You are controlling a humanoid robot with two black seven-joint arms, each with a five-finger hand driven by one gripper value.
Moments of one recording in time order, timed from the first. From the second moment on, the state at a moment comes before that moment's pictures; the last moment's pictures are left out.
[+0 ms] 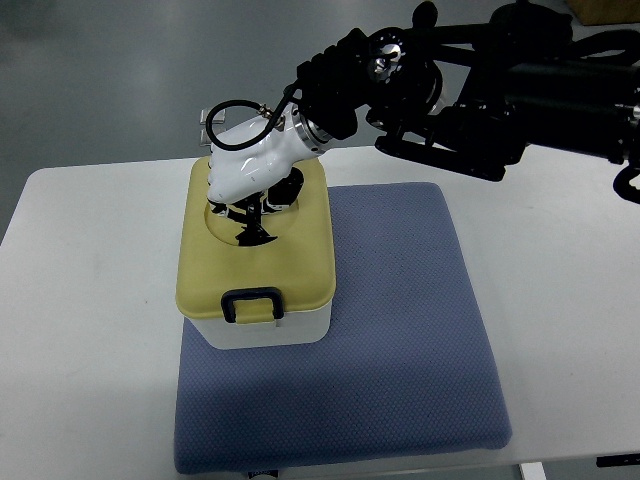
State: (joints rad) left arm -0.05 0.00 -0.02 -0.11 0.02 -0.09 0.04; right arm 1.66 -0.05 -0.18 0.90 -1.78 0.10 0.61
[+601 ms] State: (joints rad) left arm -0.05 0.00 -0.02 -0.11 0.02 -0.09 0.04; right arm 1.69 -0.11 -0.15 0.76 -1.60 -0.01 0.61
